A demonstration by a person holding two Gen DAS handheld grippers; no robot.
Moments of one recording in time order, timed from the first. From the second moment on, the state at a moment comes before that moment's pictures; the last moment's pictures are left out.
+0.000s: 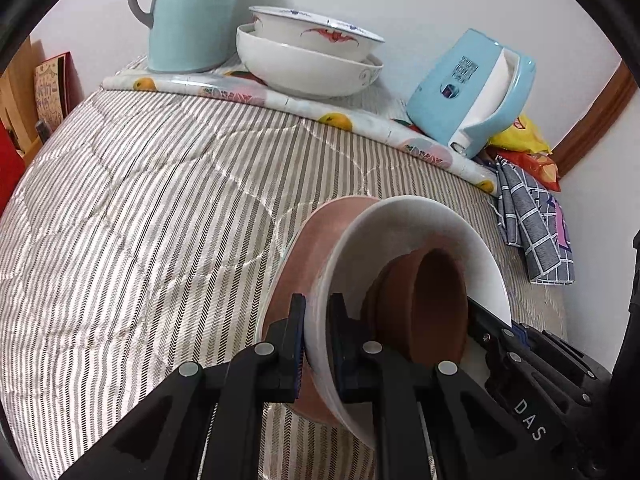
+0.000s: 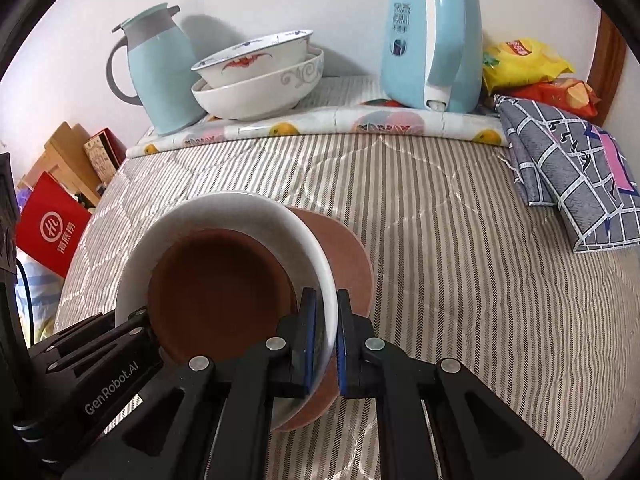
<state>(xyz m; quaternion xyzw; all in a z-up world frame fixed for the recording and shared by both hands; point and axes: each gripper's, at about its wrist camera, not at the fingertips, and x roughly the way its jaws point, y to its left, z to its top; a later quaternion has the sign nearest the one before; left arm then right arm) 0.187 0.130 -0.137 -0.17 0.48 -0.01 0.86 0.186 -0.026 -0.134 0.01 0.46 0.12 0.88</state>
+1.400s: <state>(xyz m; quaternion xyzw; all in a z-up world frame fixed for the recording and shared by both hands) 0.176 0.138 -0.134 -0.18 0.48 -0.02 0.86 0.176 -0.034 -0.128 -0.02 0.45 0.11 0.88</state>
